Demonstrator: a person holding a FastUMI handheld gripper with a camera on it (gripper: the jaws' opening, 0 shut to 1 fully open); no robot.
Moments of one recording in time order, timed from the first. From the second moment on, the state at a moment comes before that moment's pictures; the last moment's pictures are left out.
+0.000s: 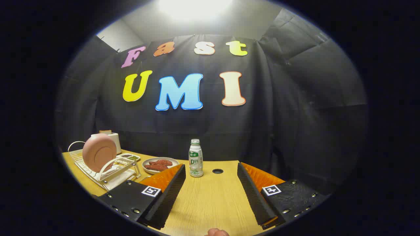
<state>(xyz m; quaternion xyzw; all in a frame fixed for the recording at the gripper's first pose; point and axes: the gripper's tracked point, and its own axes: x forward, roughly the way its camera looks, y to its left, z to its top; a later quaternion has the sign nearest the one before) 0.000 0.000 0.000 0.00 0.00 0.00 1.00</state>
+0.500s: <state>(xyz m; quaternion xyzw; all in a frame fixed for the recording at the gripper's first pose) -0.029 0.055 0.126 0.03 0.01 0.02 1.00</state>
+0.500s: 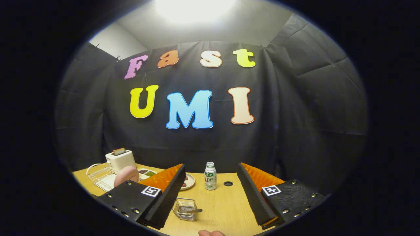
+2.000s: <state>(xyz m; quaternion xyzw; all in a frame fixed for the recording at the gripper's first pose) 0.015 0.270 0.137 0.03 0.19 0.10 0.98</state>
